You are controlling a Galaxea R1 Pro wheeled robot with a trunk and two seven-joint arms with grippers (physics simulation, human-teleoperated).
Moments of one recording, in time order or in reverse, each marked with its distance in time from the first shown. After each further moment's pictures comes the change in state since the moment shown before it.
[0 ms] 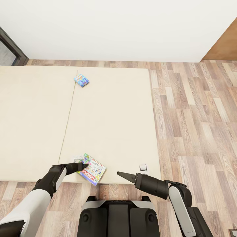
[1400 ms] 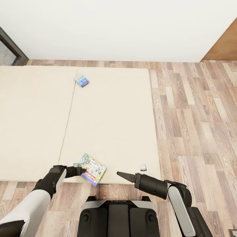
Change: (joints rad) left arm 0.000 0.002 -0.004 0.018 -0.051 0.114 0.046; right arm 0.000 0.003 0.000 0.000 0.001 0.001 -0.051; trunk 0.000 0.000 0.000
